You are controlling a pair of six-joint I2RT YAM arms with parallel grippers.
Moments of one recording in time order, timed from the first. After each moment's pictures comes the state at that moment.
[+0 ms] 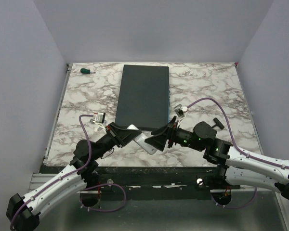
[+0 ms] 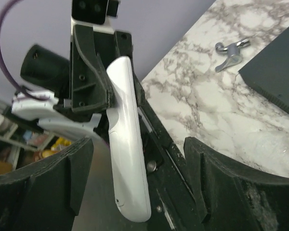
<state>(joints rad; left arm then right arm) -0.77 0.44 0.20 0.56 0.17 -1.19 1.09 0.87 0.60 0.27 -0.04 0.70</state>
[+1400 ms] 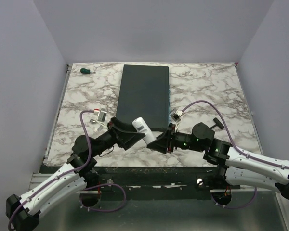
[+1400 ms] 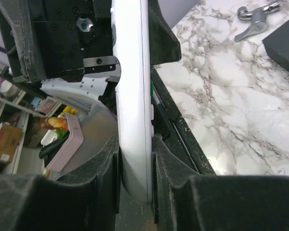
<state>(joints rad) -0.77 0.49 0.31 0.50 0.30 -0.97 1.08 0.90 0.61 0.20 -0.24 0.66</state>
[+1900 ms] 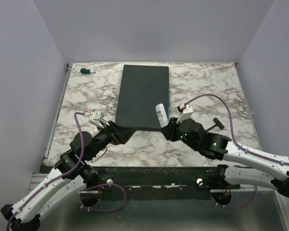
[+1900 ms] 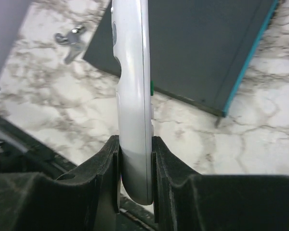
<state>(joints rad) -0.77 0.38 0.49 -0.12 0.00 -0.87 1.08 0.92 0.72 -0.21 0.37 0.64</state>
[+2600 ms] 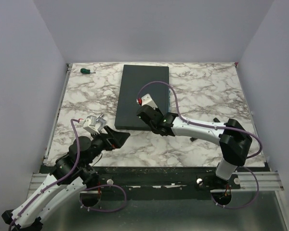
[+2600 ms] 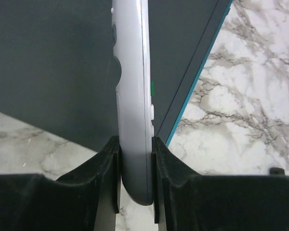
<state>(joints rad) -0.77 0.23 0.48 -0.45 -0.14 -0.89 1.03 1.69 1.22 -0.44 0.70 0.19</state>
